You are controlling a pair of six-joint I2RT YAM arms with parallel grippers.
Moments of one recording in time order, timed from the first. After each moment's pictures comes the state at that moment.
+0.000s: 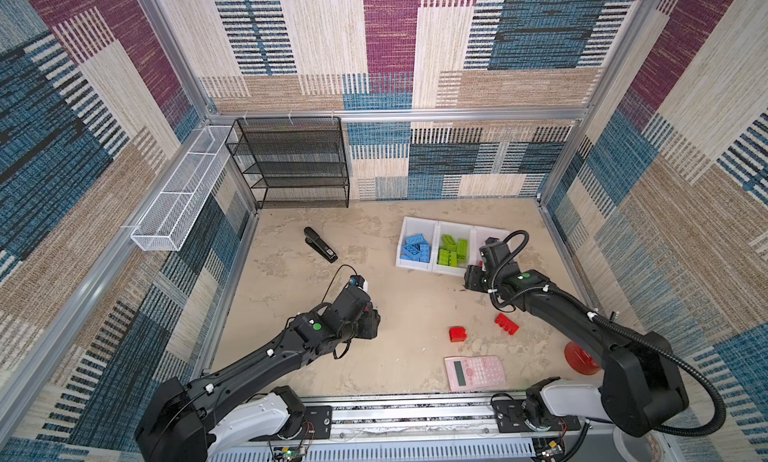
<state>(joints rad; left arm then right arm) -0.78 1.07 0.68 -0.50 -0.10 -0.61 0.30 1.33 0.88 -0.45 0.12 0.46</state>
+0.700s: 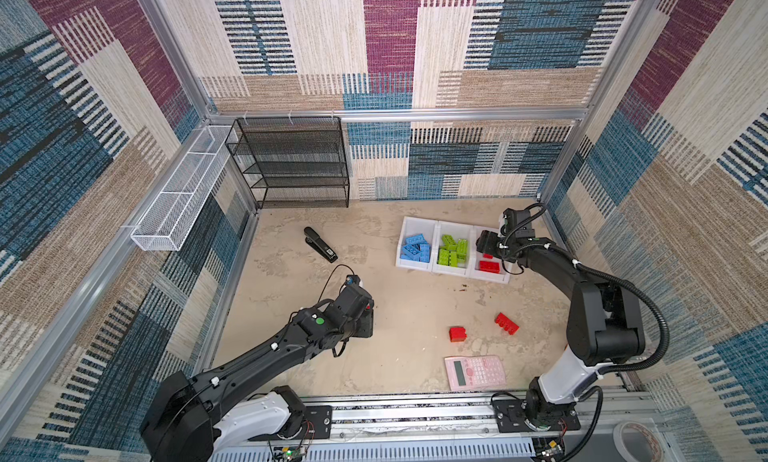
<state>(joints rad) -0.75 1.13 0.73 -0.60 -0.18 -0.61 0.05 1.69 1.16 -0.32 -0.09 0.36</state>
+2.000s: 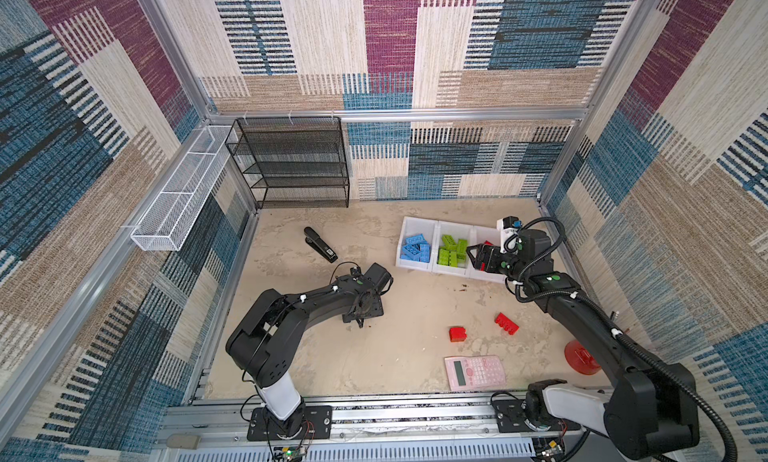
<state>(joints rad) -0.65 1.72 0.99 -0.59 -0.24 -0.82 0.15 1.21 0.84 -0.19 -0.27 0.33</state>
